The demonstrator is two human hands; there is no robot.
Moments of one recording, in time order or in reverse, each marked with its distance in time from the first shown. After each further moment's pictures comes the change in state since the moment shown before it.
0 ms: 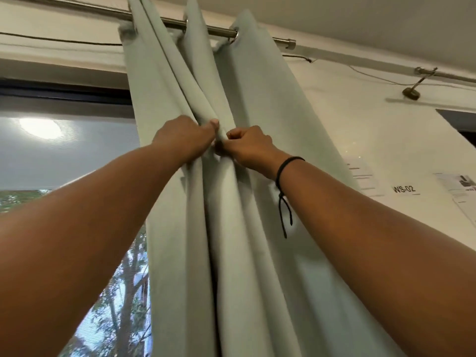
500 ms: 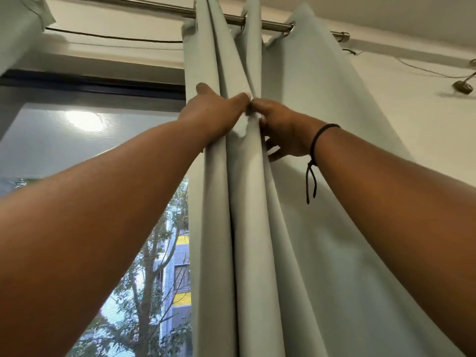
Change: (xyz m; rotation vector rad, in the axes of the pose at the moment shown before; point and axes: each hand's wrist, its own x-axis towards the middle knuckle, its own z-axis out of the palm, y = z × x) left_hand 0.004 -0.077 -0.101 -0.210 0.020 0.017; right_hand 0.014 -0.102 0.053 0.302 -0.364 0.227
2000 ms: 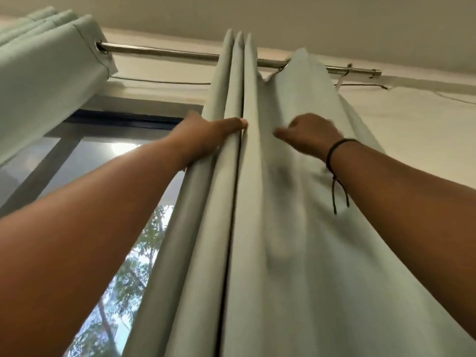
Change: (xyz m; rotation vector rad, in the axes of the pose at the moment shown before) left_hand 0.011 -0.036 -0.062 -0.147 0.007 -0.102; right_hand 0.048 -0.021 -0.012 -0.667 0.576 -0.169
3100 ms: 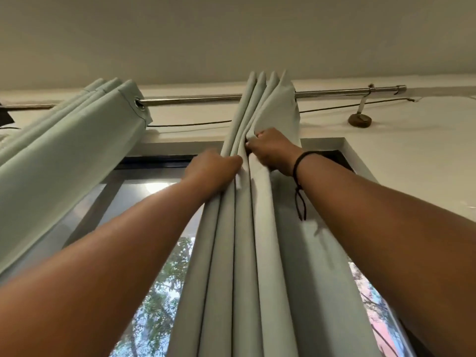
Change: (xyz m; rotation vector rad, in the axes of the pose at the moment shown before) left_hand 0.030 -0.016 -0.035 0.299 0.148 0.109; right_hand 0.003 -0.126 0.023 0.624 -0.132 -0.170
